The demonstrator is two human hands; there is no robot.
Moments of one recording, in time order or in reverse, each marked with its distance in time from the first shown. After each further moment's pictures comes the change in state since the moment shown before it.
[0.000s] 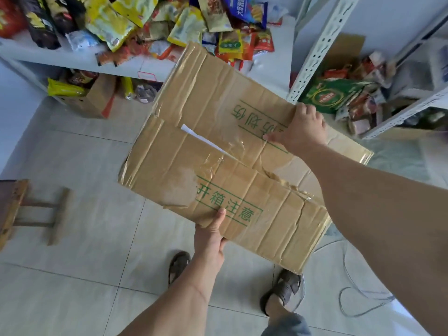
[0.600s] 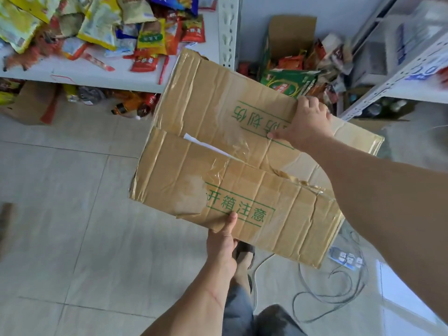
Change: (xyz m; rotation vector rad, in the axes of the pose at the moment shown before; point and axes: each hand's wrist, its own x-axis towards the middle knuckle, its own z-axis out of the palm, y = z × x) left_hand -0.001 -0.182 0.271 0.111 0.084 -0.071; right_hand 0.141 0.282 -0.055 -0.046 -0.056 -0.001
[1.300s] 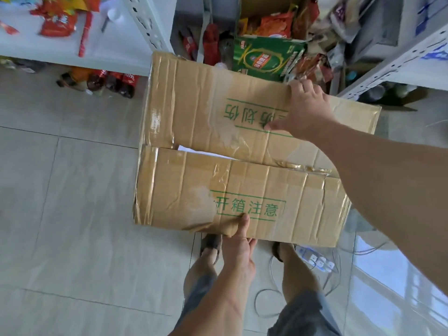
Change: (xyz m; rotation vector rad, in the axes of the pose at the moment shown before) left_hand 0.070 -0.119 0.211 -0.180 0.102 -0.216; right_hand 0.172 0.159 0.044 -0.091 -0.185 -0.147
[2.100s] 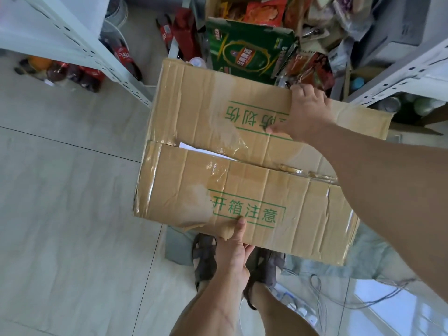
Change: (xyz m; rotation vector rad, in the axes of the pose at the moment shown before) left_hand 0.123 -0.083 0.154 0.008 0.106 0.032; right_hand 0.142 0.152 0.088 -0.029 -0.048 -0.067
